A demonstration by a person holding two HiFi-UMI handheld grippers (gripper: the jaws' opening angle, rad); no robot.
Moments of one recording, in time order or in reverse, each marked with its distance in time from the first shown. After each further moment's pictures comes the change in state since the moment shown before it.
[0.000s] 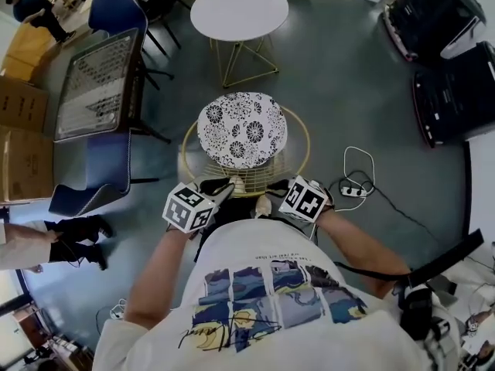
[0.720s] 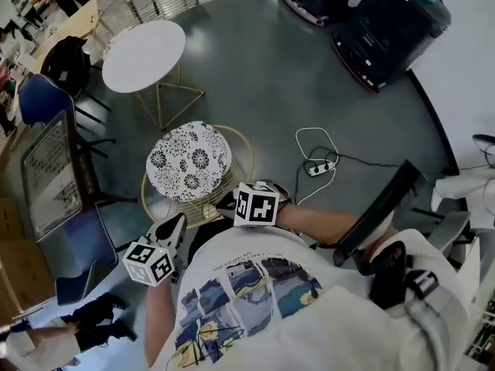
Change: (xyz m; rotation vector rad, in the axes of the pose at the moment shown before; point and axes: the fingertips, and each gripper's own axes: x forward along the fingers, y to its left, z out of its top) left arm -0.030 -0.027 0.044 -0.018 -0.175 -0.037; right arm -0.054 0.008 0.045 -0.028 -0.101 -0.062
